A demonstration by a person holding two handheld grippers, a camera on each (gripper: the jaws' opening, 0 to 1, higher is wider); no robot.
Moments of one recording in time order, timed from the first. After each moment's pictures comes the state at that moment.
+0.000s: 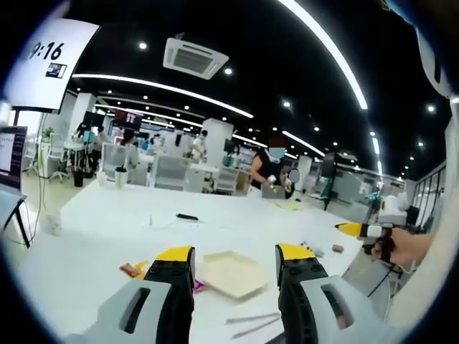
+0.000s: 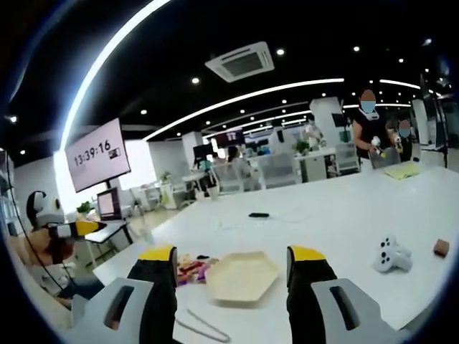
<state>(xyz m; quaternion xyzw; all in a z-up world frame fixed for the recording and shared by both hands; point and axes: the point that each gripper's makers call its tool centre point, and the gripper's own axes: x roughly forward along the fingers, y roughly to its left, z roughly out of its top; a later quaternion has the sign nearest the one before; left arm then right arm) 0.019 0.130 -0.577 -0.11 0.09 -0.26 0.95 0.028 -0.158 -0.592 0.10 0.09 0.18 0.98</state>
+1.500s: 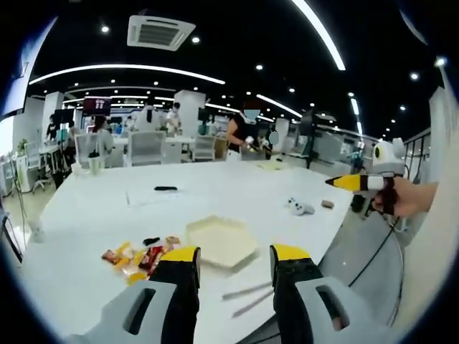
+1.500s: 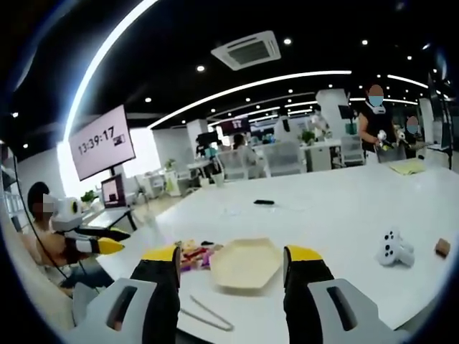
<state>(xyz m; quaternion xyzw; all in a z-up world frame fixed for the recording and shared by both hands) 0.022 0.091 -0.643 -0.02 0.16 -0.34 0.93 0.023 -0.148 -0.610 0.08 0.13 0.20 0.97</state>
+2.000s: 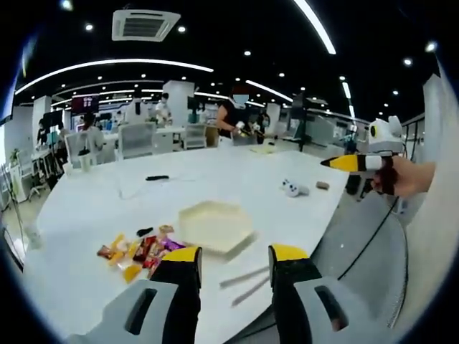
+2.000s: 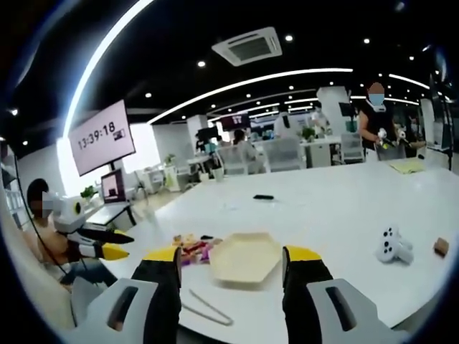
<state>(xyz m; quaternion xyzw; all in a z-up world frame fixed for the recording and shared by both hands) 0.014 0.081 -0.668 0.02 0.19 -0.36 0.91 0.017 -0.149 -0.619 0.07 0.14 0.20 0.97</state>
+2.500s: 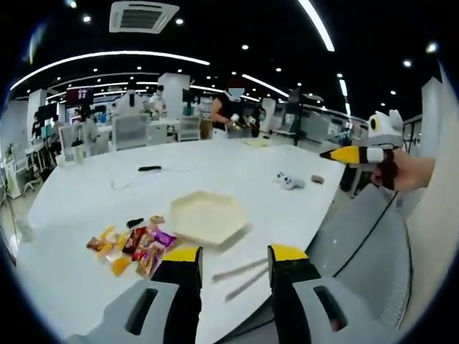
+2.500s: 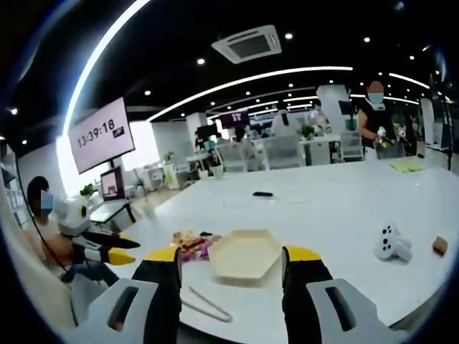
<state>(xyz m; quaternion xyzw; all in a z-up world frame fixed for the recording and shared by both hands) 0.012 0.070 -0.691 0.01 0.22 -0.38 0.90 0.013 -0.149 -0.623 0.07 0.14 0.20 0.97</state>
